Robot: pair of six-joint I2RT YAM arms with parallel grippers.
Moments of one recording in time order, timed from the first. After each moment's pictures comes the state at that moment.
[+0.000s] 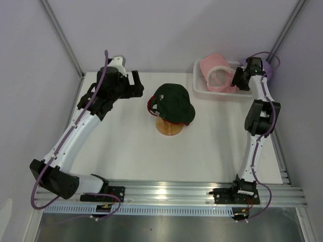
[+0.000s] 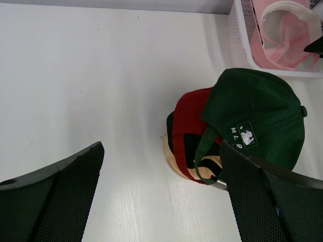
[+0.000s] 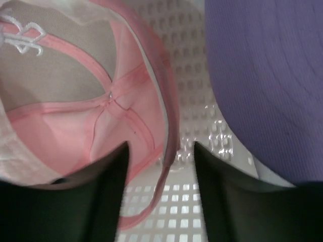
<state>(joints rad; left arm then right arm) -0.39 1.32 1.43 -0.55 -0.09 -0.32 -0.16 2.38 2.17 -0.64 -0.10 0.18</state>
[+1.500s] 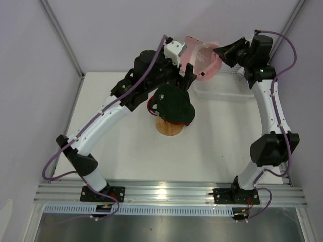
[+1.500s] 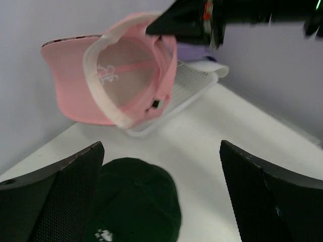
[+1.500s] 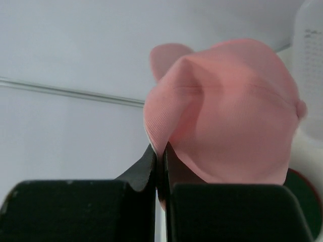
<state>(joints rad) -0.80 1.66 1.95 -0.42 0.00 0.06 0.01 1.76 1.95 -0.39 -0.44 1.00</state>
